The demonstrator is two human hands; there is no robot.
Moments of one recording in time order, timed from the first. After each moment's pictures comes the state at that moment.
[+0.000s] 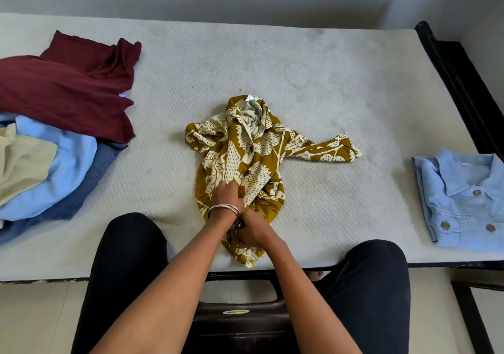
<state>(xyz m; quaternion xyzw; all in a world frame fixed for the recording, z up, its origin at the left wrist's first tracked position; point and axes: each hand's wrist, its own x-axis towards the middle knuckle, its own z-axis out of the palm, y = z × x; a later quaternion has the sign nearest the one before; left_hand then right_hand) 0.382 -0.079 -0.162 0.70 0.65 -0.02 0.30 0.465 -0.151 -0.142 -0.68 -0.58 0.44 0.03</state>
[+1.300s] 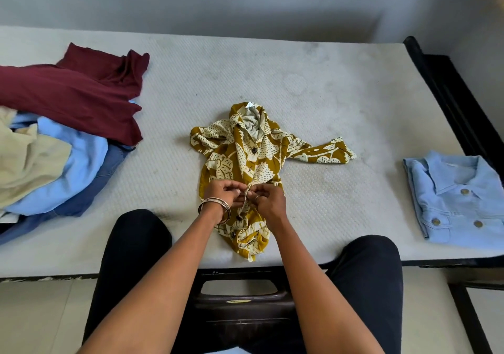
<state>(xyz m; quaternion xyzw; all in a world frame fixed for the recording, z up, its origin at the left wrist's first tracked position) 0.361 -0.092 -0.130 0.43 0.63 0.24 0.61 0.481 -0.138 -0.143 -0.72 -0.27 0.48 0.42</state>
